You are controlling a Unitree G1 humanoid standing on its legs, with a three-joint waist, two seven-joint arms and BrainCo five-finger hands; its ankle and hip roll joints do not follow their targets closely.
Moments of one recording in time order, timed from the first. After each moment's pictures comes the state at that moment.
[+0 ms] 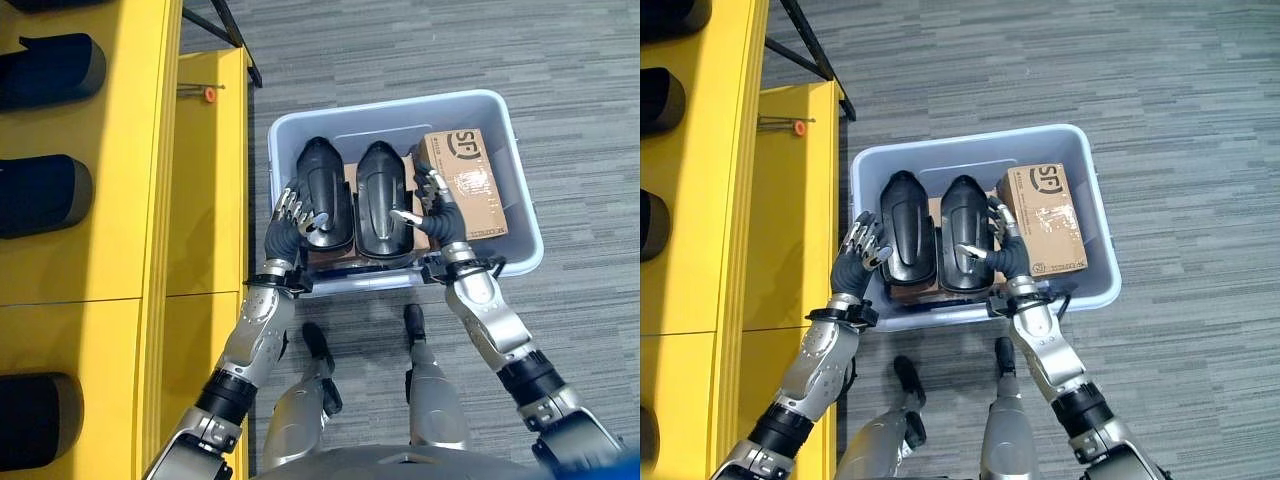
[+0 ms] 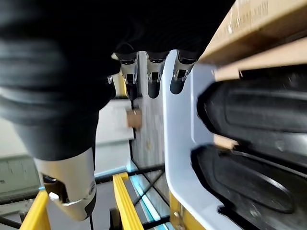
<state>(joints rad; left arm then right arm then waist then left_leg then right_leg) -0.21 0.25 -0.29 0.13 -0.61 -0.24 0.17 -0.32 -0.32 0.37 0.11 0.31 -0.15 -0.25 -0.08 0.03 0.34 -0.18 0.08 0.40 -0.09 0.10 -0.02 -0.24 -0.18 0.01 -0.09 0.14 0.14</state>
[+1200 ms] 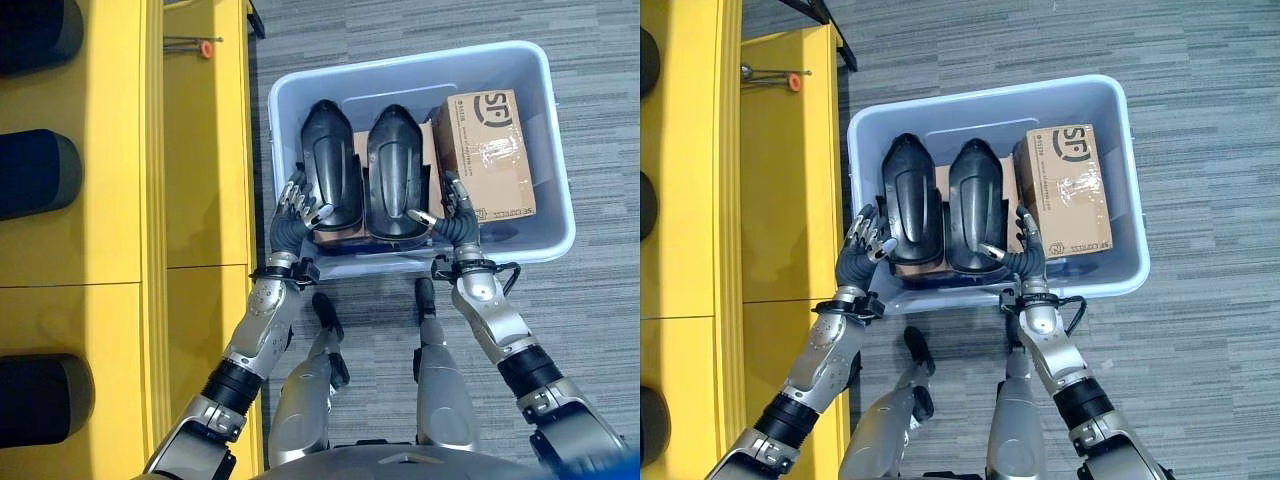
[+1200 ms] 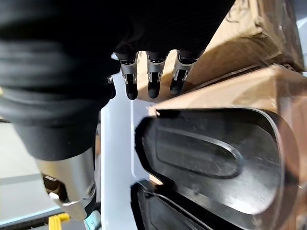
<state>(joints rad) -0.25 0.24 -0.34 0.13 -0.61 -0.26 0.23 -0.36 -0.31 0.33 0.28 0.27 -0.15 -0.38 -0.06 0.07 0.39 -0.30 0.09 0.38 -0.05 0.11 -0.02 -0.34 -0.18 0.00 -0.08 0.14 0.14</state>
